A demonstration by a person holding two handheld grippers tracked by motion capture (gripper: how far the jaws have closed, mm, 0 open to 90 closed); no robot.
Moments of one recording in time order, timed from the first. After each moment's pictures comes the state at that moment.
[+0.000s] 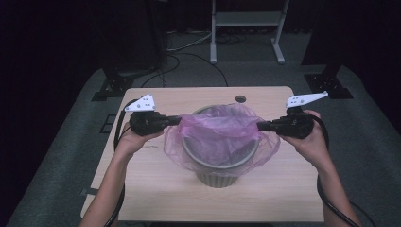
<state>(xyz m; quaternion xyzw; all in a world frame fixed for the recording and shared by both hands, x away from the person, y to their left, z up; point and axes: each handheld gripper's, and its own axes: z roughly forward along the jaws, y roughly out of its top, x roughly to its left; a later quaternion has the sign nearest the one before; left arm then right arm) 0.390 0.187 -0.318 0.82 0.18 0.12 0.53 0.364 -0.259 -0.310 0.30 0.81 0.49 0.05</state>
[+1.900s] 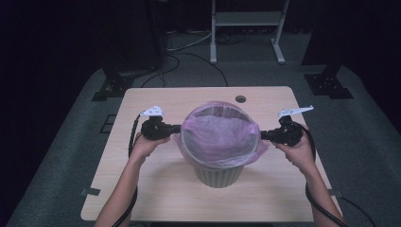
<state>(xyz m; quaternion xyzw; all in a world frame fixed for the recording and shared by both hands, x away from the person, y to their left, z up) 0.428 0.188 -0.400 0.81 0.28 0.06 0.51 0.392 -0.268 -0.390 0.39 0.79 0.48 0.00</state>
